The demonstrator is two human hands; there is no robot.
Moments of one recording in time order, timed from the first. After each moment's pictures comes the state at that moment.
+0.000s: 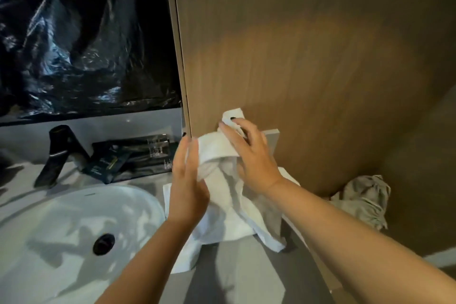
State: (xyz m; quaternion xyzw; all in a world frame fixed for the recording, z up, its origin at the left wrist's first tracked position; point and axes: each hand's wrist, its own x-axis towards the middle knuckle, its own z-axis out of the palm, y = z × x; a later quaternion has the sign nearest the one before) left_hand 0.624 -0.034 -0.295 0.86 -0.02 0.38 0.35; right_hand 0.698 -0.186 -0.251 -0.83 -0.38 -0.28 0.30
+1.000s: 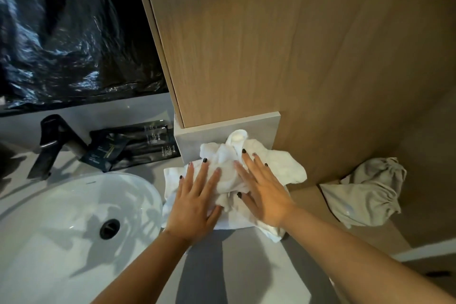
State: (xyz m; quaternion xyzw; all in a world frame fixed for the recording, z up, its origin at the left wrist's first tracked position) left_hand 0.595 -0.035 -0.368 0.98 -0.06 0.08 0.15; right_hand 0.675 -0.248 -0.352 -0.92 -0.35 0.05 0.16
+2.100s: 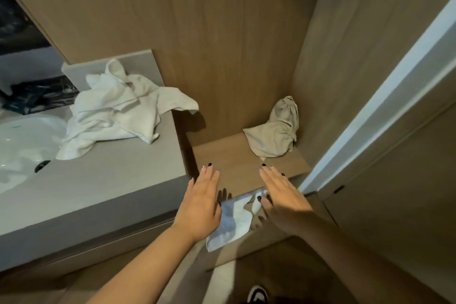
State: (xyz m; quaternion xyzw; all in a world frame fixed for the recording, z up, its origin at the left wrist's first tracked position) left_hand 0.402 -0.408 -0.356 0.98 -0.09 -0.07 0.18; right_hand 0.437 -0.642 -0.361 -0.95 -0.20 0.13 0.18
